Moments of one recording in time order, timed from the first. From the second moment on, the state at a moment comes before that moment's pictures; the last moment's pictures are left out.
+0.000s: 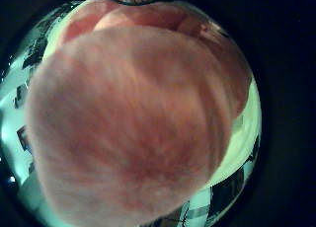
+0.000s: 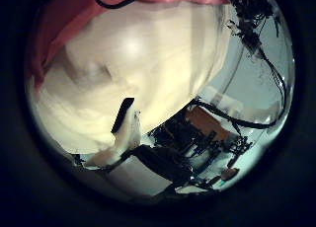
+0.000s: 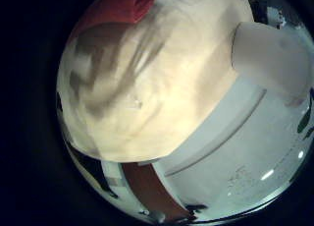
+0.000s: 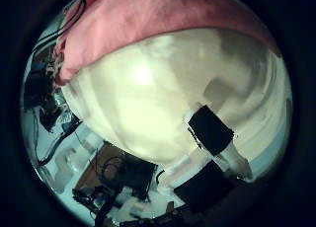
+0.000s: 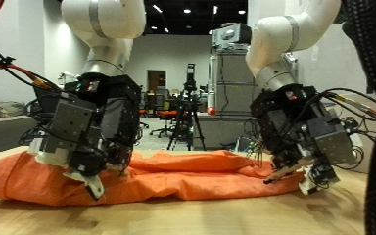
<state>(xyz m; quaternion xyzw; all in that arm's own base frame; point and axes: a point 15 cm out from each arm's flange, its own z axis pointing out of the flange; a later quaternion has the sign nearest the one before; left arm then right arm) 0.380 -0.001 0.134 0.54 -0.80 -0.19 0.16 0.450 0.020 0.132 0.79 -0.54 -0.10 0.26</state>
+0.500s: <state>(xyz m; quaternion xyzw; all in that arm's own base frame) 0.343 0.007 0.143 0.52 -0.79 -0.25 0.20 0.404 -0.002 0.159 0.77 -0.53 -0.13 0.33</state>
